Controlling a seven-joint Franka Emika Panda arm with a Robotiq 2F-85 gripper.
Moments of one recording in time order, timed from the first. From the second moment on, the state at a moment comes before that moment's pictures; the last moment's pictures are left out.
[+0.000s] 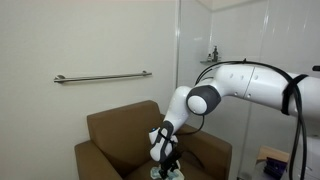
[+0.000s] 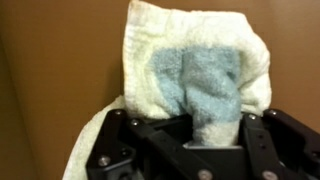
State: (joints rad) arm 0.13 1.40 -0.16 -1.40 0.05 2.47 0.33
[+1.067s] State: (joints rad) arm 0.09 1.29 -0.20 -1.58 0.05 2.43 0.32
